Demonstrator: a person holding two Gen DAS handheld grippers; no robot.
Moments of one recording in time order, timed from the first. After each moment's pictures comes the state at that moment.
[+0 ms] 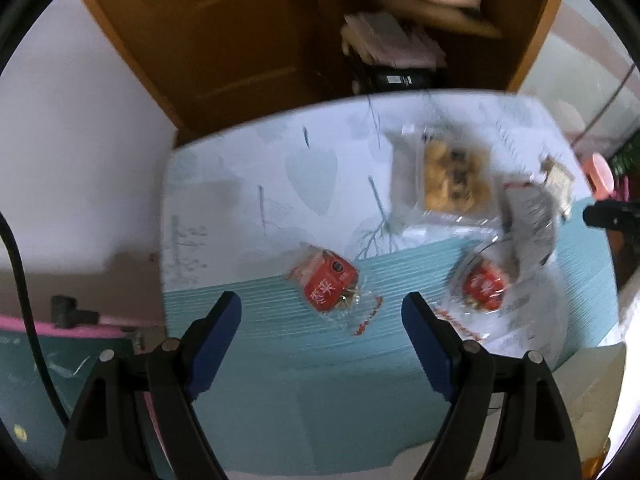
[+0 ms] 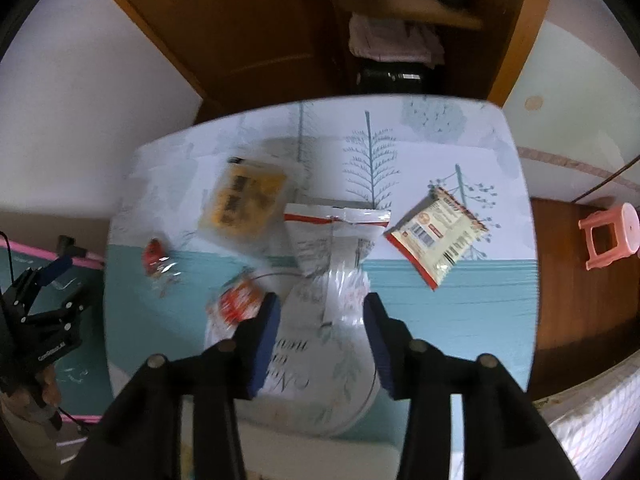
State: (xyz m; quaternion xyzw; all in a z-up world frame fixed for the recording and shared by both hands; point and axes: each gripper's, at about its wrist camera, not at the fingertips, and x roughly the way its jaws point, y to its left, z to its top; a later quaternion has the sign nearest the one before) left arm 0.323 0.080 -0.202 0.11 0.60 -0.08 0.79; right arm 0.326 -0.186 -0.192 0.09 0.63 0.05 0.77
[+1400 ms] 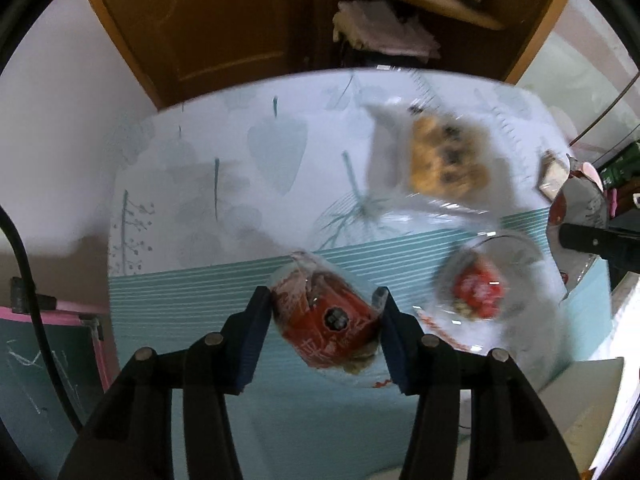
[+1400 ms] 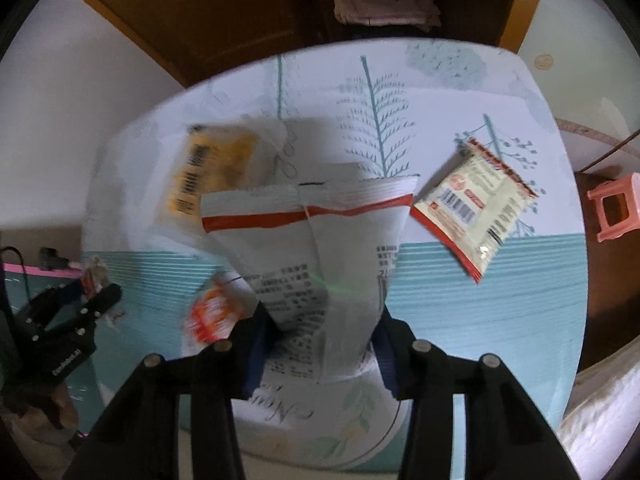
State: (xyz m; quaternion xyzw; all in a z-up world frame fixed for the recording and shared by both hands) left arm 0.305 0.061 -0.233 0.07 0.60 -0.09 0.79; right arm 0.316 -0.165 -0.229 0.12 0.63 0.04 0.76
